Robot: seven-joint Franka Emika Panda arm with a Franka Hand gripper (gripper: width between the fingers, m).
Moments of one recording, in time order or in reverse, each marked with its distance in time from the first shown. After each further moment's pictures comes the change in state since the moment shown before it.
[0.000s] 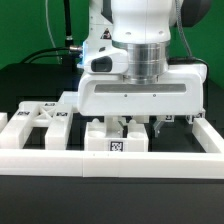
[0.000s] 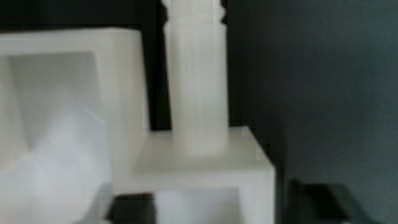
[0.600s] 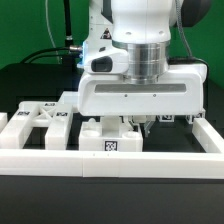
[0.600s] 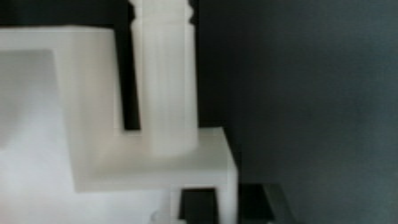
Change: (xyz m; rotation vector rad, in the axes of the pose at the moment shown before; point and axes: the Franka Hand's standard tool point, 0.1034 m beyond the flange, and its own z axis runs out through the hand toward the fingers) arm 0.000 0.000 0.000 0.000 0.000 -0.003
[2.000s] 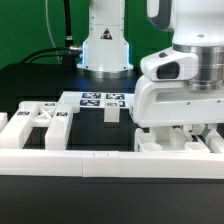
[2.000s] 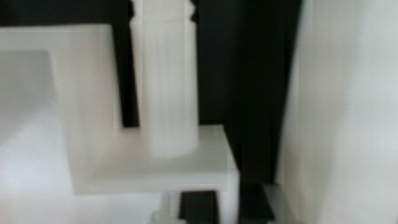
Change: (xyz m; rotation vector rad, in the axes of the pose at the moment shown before) arm 0.037 -0.093 0.000 0.017 0.043 -0.088
